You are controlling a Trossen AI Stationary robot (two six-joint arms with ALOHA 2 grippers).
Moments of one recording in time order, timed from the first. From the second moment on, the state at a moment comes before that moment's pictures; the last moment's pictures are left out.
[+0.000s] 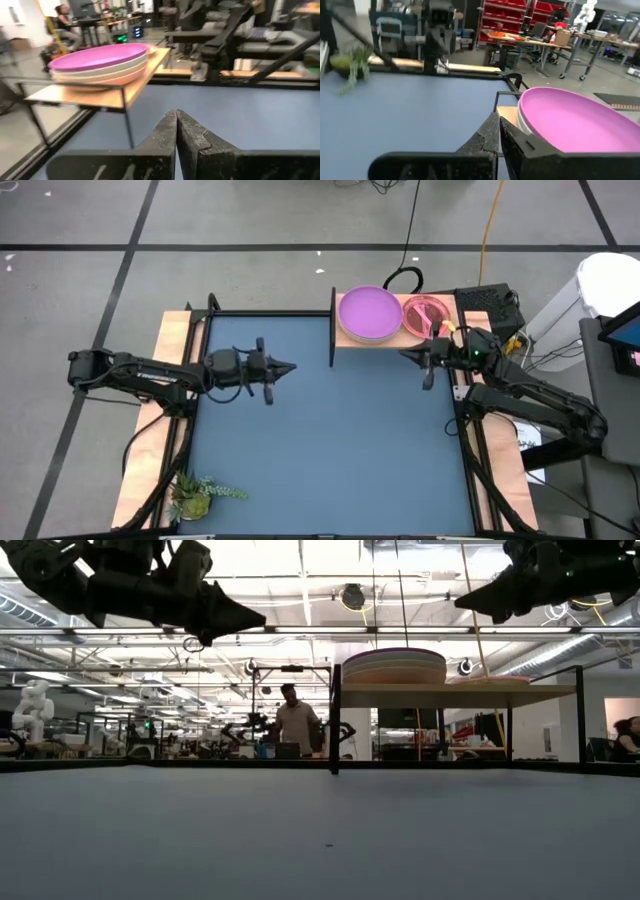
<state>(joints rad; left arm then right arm) 0.15 1.15 0.41 0.68 -0.04 0.06 -0.55 0.49 0.40 -0.02 -0.35 -0.19</state>
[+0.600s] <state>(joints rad) 0.09 1.15 0.41 0.73 -0.19 0.00 -0.49 0.38 0.35 -0.03 -0.41 -0.14</state>
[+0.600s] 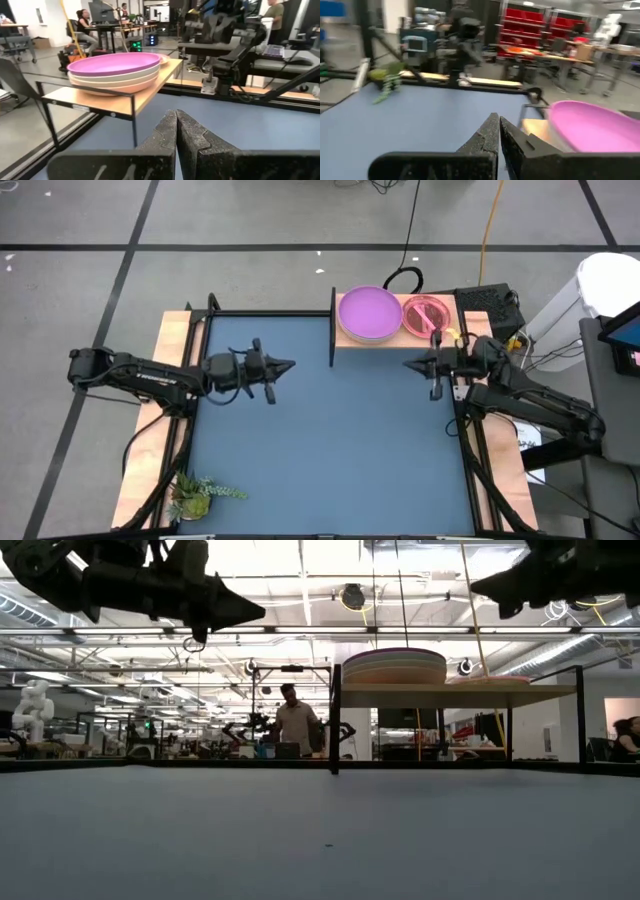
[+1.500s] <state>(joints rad) 0.01 1.14 0.41 0.67 -0.31 0.00 -0.33 0.34 0.02 0.26 -0.24 -0.04</state>
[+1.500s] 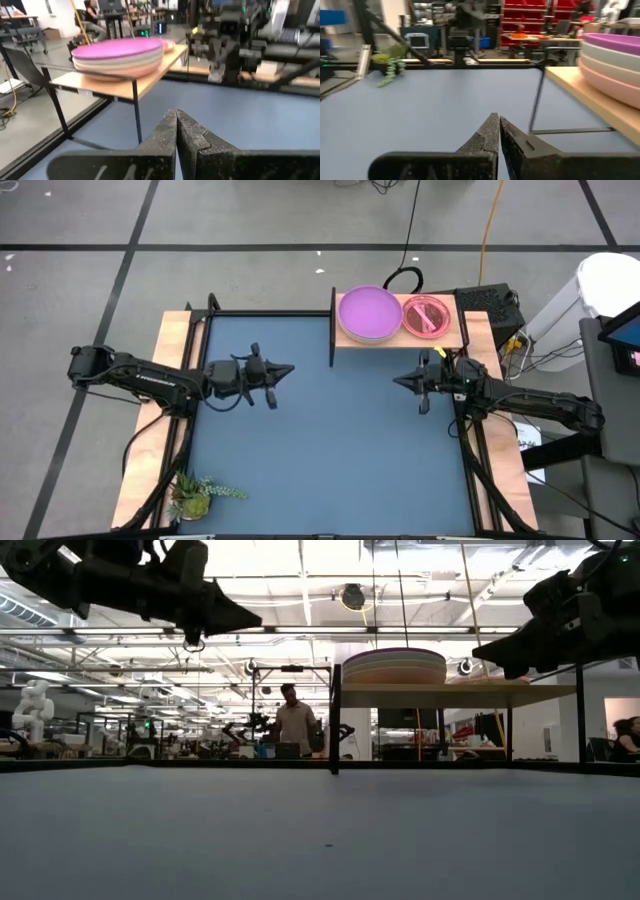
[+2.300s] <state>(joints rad) 0.00 1.13 0.01 1.19 -0.24 0.00 -0.33 0.34 0.02 0.11 -0.16 -0.08</state>
